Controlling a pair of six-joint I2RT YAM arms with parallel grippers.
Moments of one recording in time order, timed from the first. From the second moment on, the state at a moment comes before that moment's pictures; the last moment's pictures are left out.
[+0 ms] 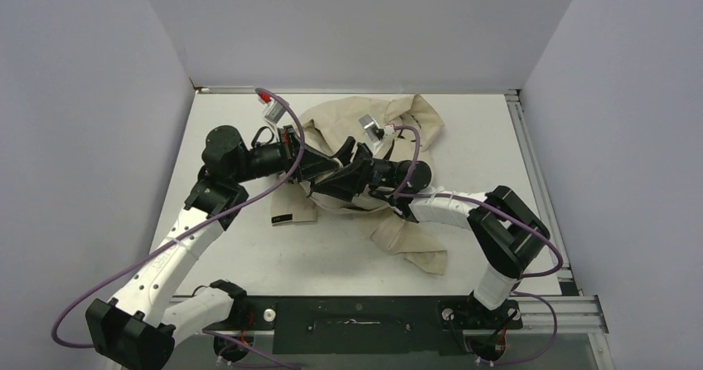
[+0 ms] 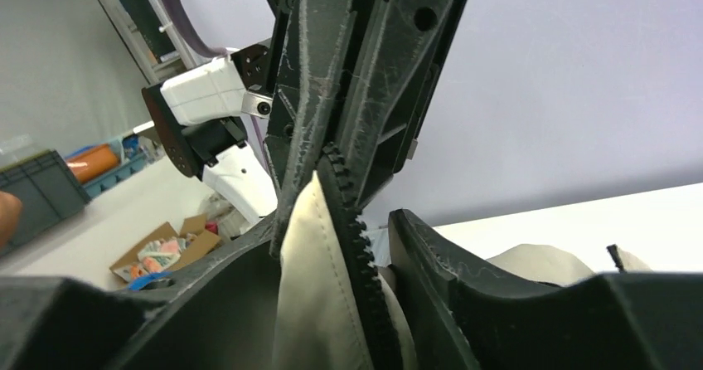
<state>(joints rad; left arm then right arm) -0.42 1.04 0.98 0.11 0.84 -0.74 0.77 1.70 0.90 1.52 -0.83 0.99</state>
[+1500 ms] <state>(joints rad) -0.26 1.43 1.13 -0.28 0.59 0.47 0.79 1.33 0.74 -0.25 -0.50 0.37</state>
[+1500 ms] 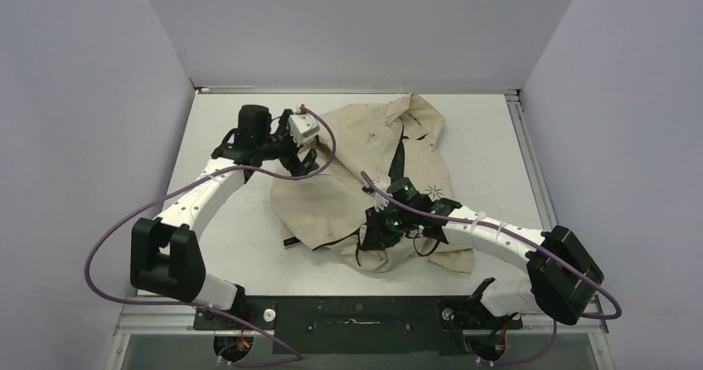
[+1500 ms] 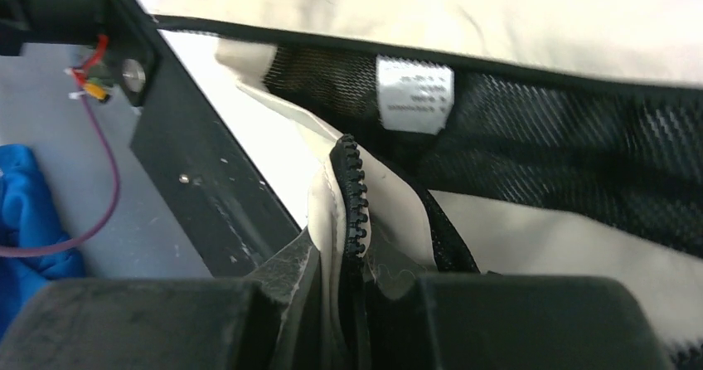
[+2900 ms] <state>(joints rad) -0.57 1.23 0.65 -0.70 0.79 1.53 0.62 1.23 0.62 -0.34 -0.40 0.48</state>
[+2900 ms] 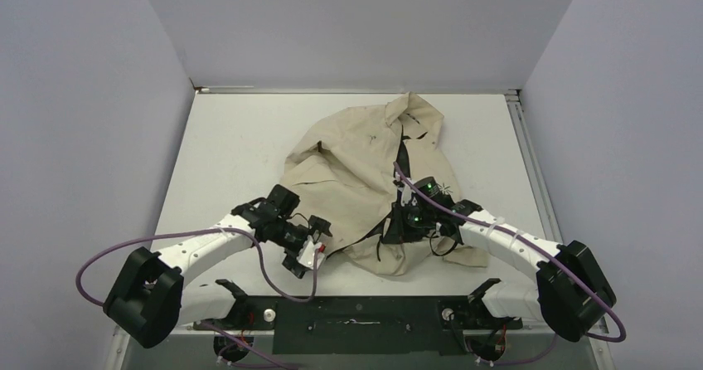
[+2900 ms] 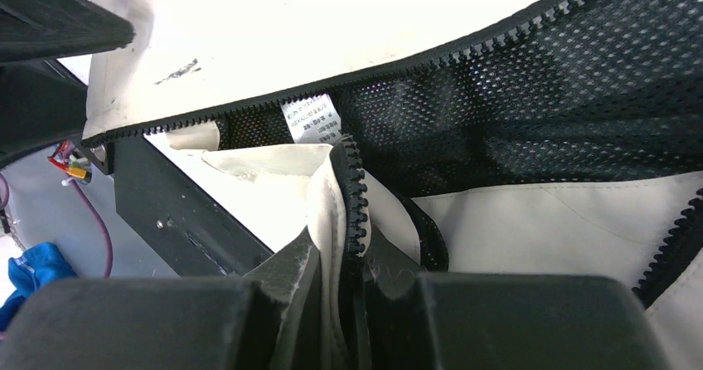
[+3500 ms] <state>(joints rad) -0.43 1.27 0.75 0.15 0.51 0.72 0.35 1.34 0.85 -0.38 -0.47 0.39</state>
